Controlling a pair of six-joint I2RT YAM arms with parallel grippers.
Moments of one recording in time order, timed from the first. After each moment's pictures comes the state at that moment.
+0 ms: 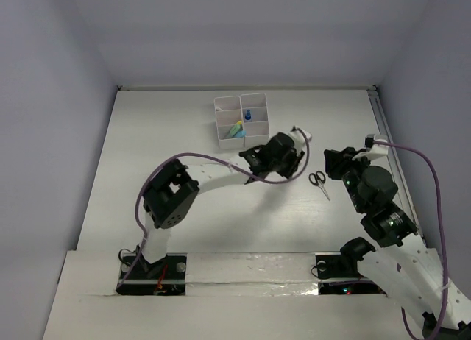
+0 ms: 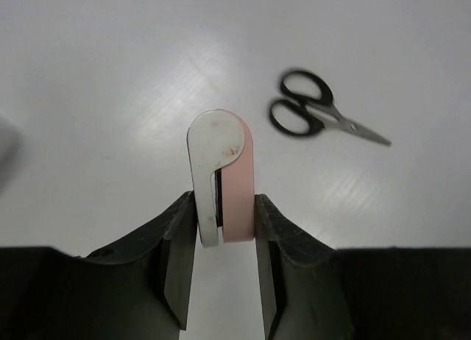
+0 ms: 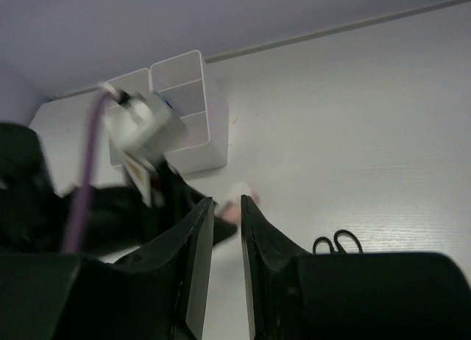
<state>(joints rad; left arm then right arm) -1.01 1.98 1.42 -0.06 -0.02 -0.19 0.51 0.53 0.66 -0.20 0.38 0.39</state>
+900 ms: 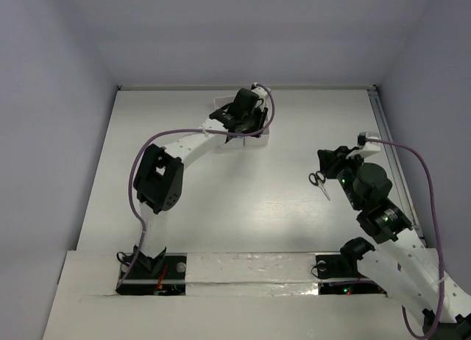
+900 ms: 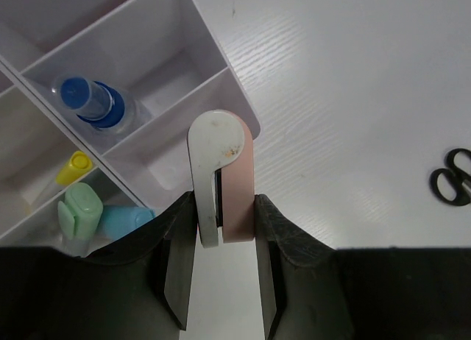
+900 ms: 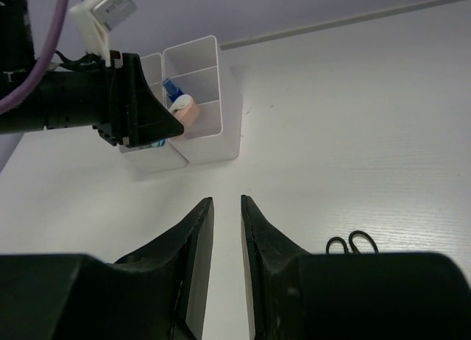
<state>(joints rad) -0.66 1.98 1.67 -0.34 0.01 -0.20 0.51 0.57 0.64 -0.15 0.31 0.39</state>
